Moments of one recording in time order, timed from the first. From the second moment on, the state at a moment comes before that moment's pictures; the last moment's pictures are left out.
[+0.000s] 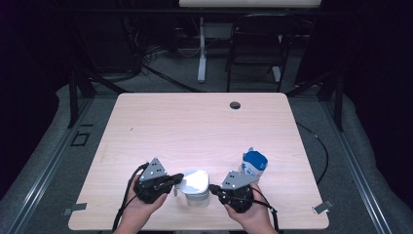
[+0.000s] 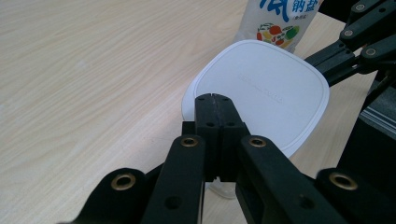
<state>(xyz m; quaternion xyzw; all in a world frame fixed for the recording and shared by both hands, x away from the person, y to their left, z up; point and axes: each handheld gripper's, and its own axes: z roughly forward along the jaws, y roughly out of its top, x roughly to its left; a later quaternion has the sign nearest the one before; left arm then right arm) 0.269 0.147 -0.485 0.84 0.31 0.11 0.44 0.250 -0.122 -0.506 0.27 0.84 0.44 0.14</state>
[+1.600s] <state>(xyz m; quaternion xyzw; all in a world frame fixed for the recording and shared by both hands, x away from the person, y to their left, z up) 0.268 0.162 -0.482 0.83 0.32 0.12 0.45 0.248 -0.120 -0.501 0.26 0.84 0.45 0.14</state>
